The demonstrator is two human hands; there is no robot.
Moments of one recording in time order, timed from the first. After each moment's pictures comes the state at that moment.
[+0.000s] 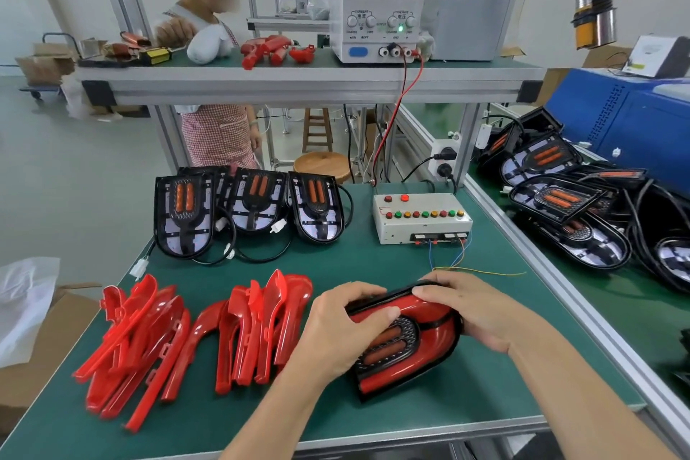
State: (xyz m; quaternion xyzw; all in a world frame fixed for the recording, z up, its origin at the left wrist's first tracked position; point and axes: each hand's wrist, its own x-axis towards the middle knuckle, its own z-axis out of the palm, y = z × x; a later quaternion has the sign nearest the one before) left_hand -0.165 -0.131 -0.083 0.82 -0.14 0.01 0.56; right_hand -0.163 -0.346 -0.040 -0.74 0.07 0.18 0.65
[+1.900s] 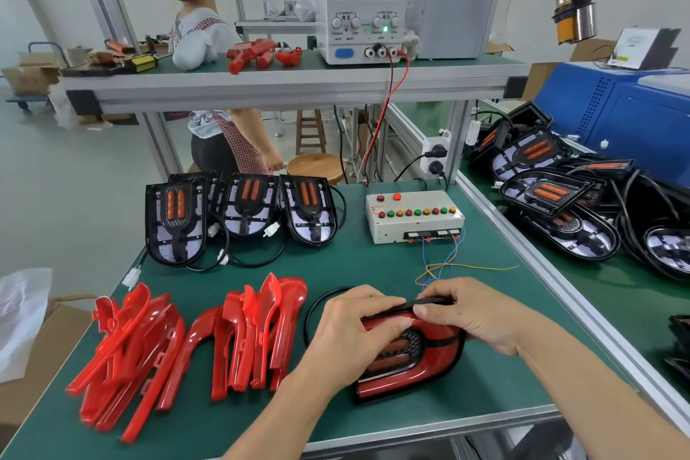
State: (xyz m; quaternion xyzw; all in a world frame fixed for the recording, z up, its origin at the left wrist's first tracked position) left_hand -0.170 -0.145 -0.081 0.82 -0.23 0.05 0.53; right_hand -0.174 -0.362 -0.046 -0.78 0.01 0.18 0.60
